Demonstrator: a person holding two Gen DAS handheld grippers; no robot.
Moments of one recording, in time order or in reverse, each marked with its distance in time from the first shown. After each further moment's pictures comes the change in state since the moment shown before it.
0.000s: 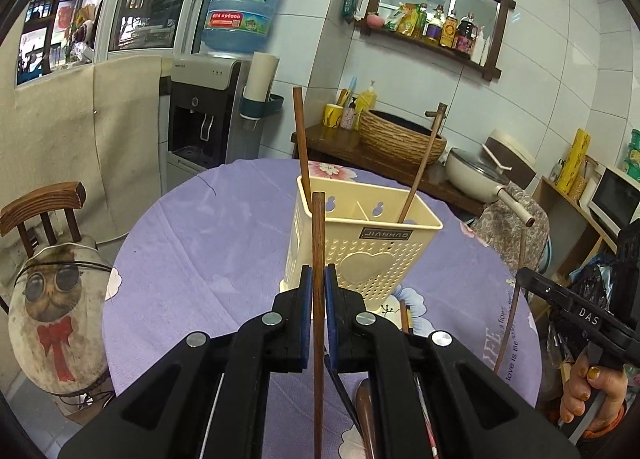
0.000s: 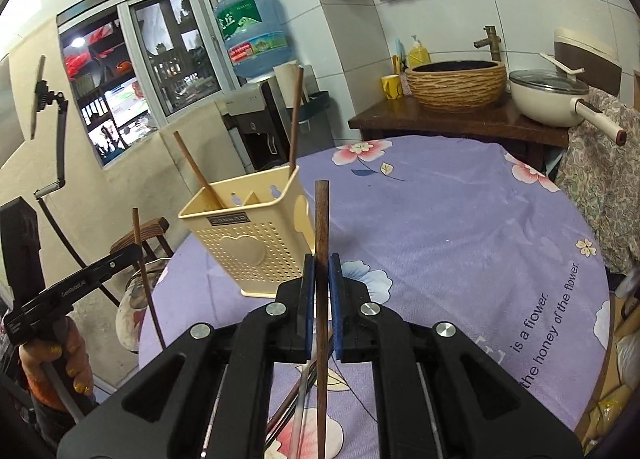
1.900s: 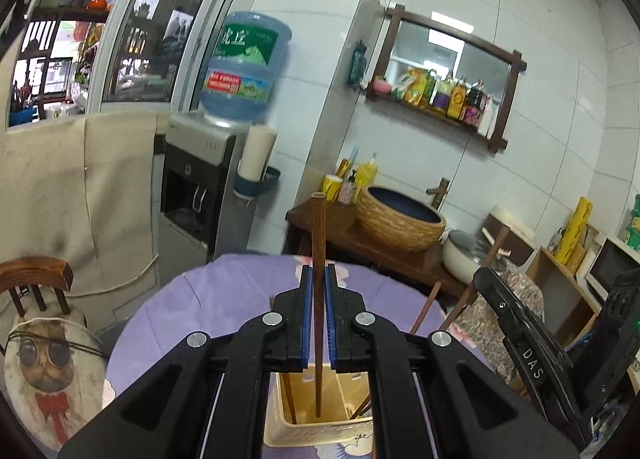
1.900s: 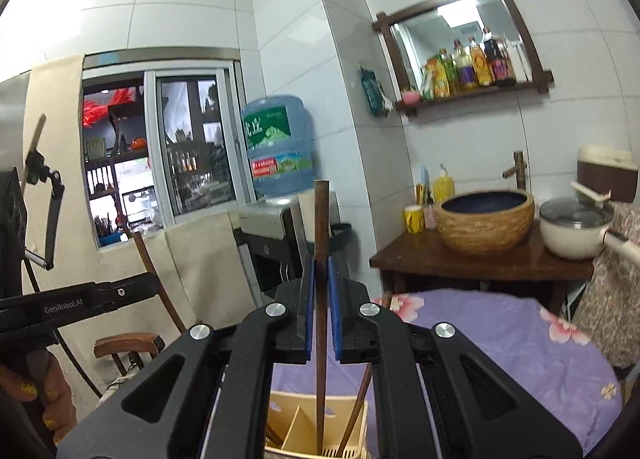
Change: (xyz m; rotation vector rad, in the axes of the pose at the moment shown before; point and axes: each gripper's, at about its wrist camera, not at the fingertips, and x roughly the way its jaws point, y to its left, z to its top) left arm 0.020 -0.007 0.134 -0.062 -0.162 -0.010; right arm 0.053 0.080 0.126 -0.091 -0.402 -0.015
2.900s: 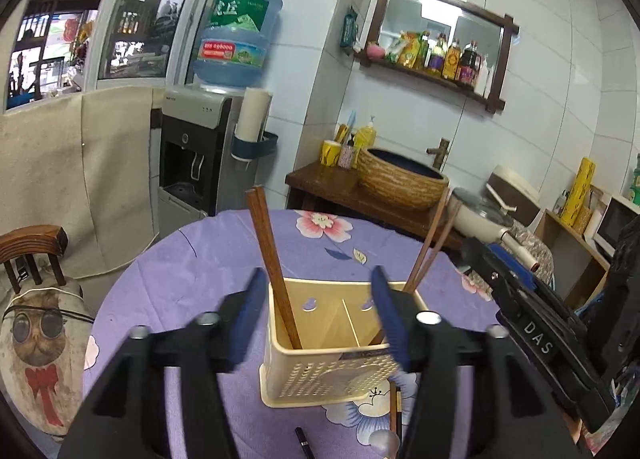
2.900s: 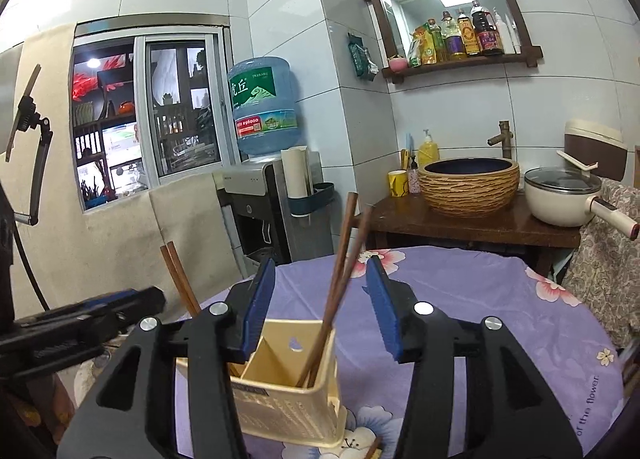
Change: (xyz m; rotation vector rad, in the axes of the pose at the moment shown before) left arm 0.001 -0.001 -0.076 0.046 0.033 0.009; right arm -0.011 -0.021 -0.062 -0.027 0.089 -0.046
